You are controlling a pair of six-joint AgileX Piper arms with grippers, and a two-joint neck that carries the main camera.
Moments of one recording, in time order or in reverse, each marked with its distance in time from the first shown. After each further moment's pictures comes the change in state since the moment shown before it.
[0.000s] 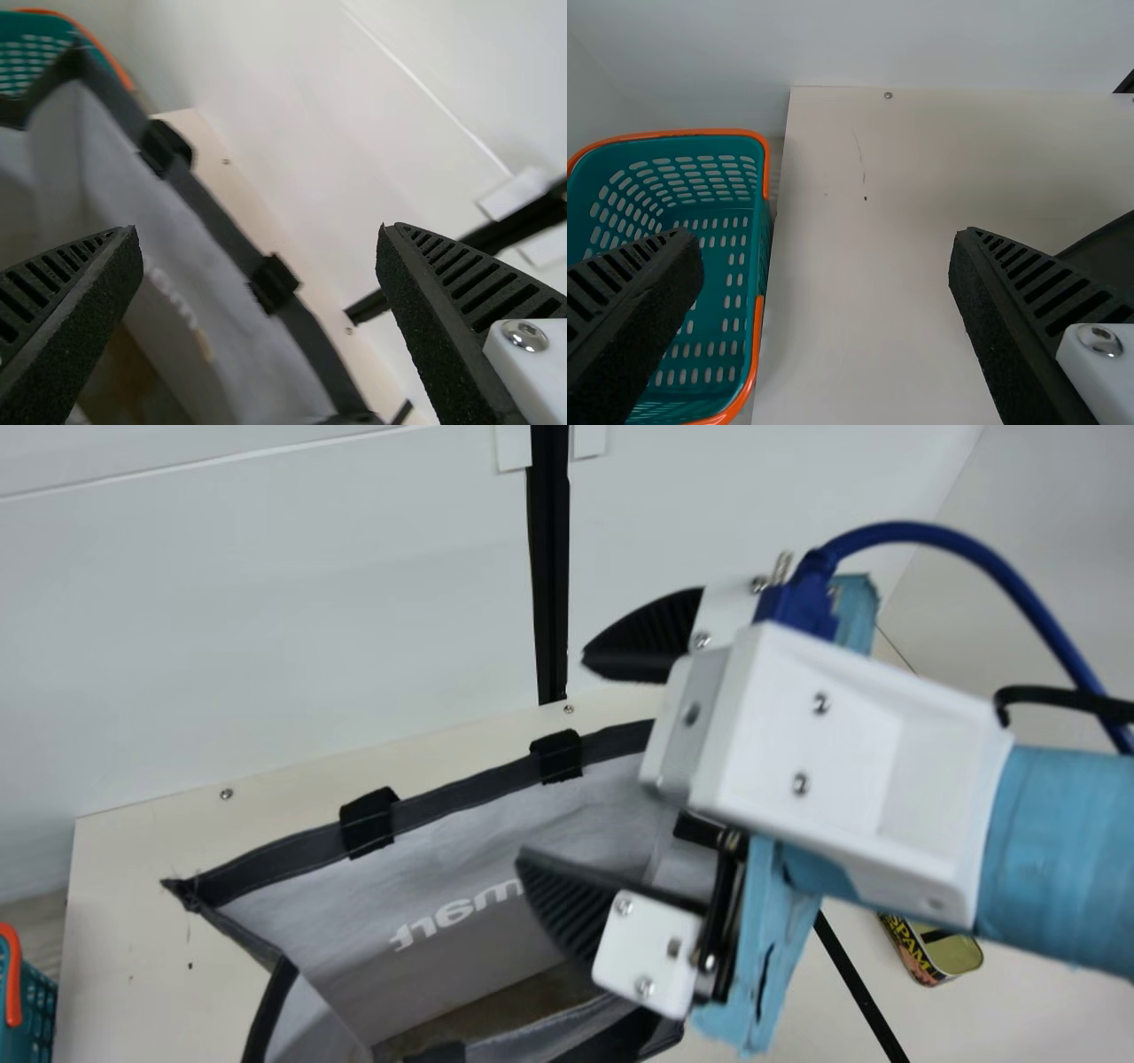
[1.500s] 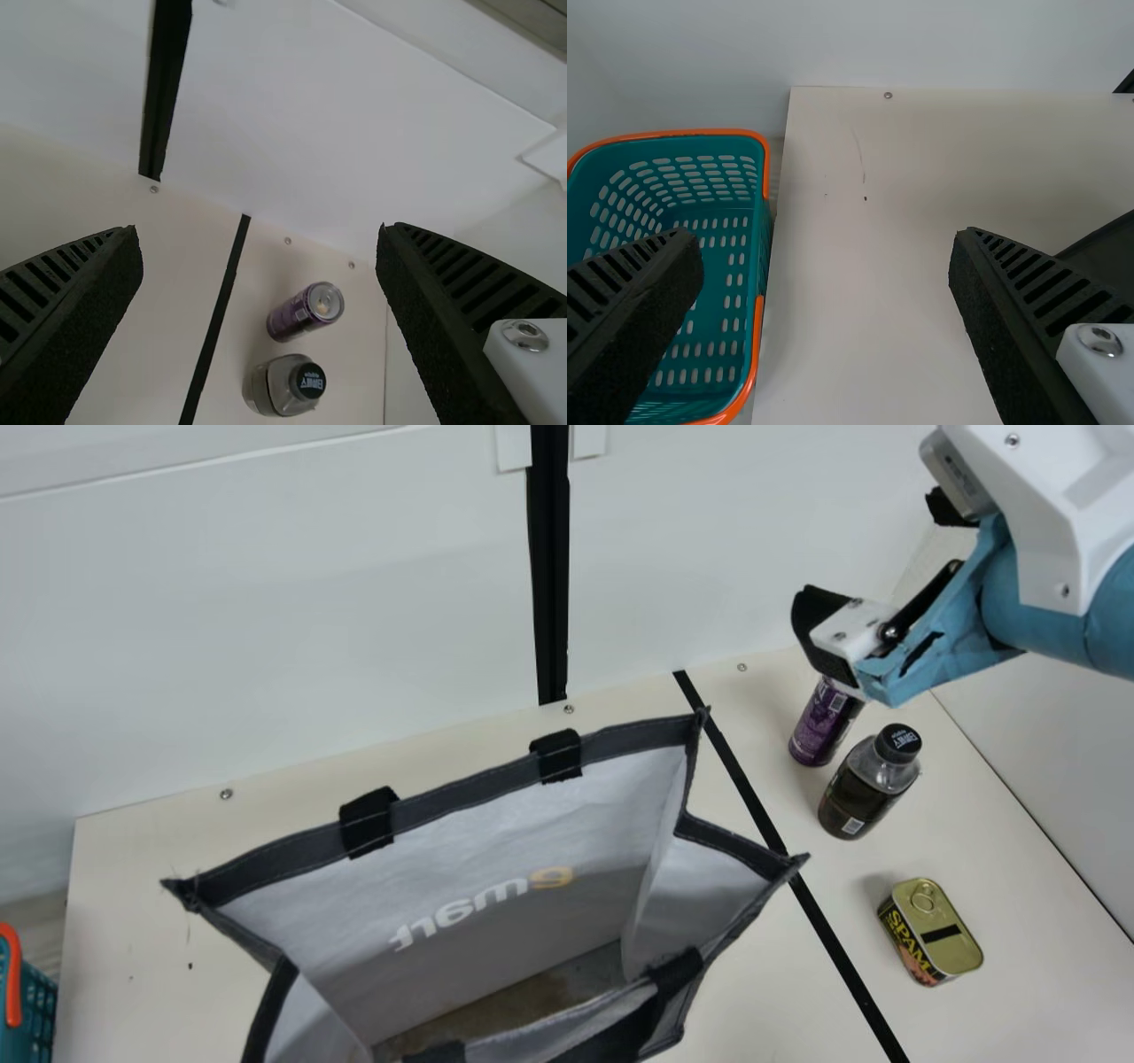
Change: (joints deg) left arm 0.0 0.0 0.0 0.0 0.0 0.0; right arm -41.4 7.5 -1.9 0.6 0.0 -0.2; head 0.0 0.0
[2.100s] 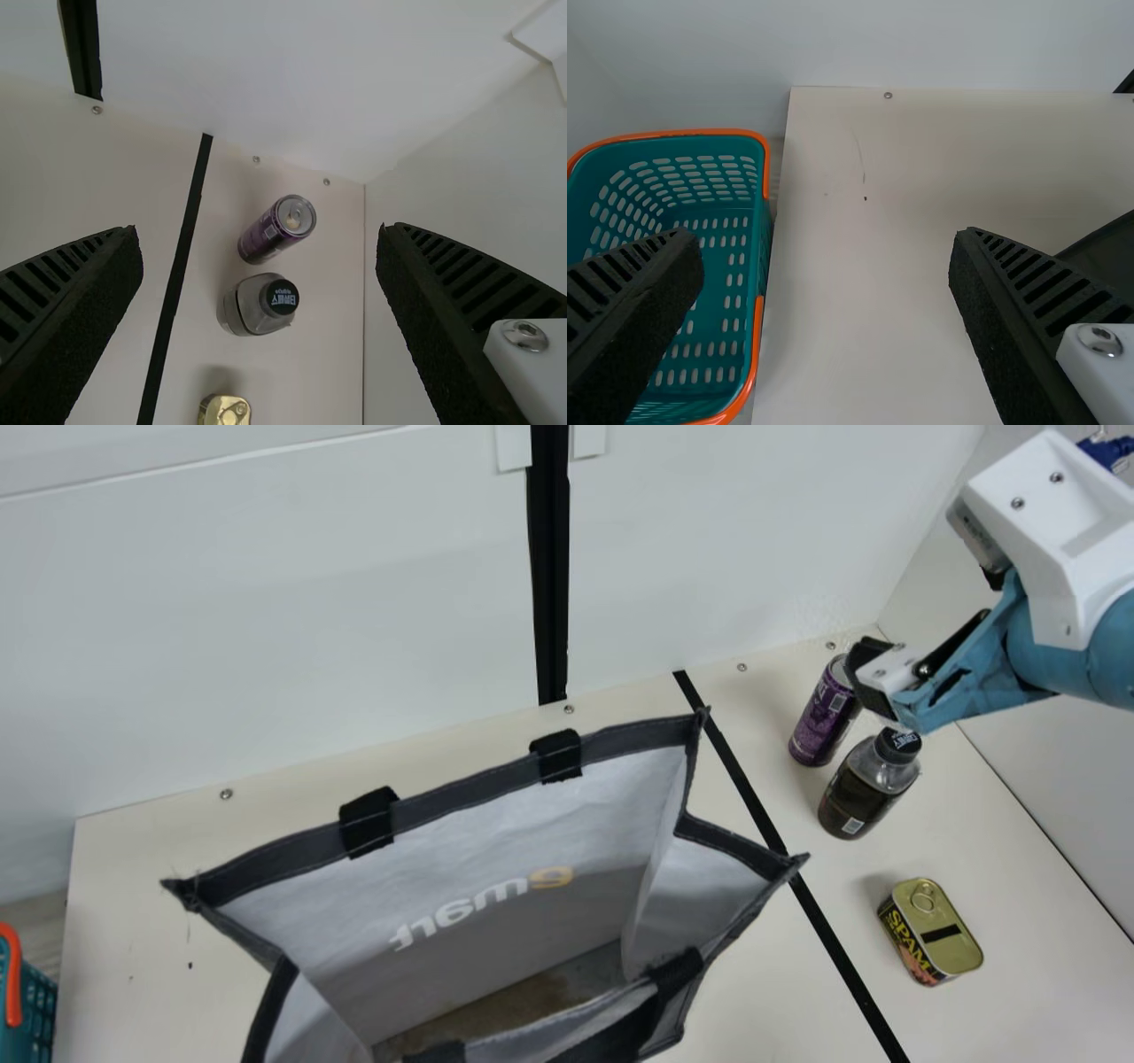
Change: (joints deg) left arm 0.0 0.0 0.0 0.0 0.0 0.0; right arm -5.2 -1.3 7.8 -5.7 0.0 0.1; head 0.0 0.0
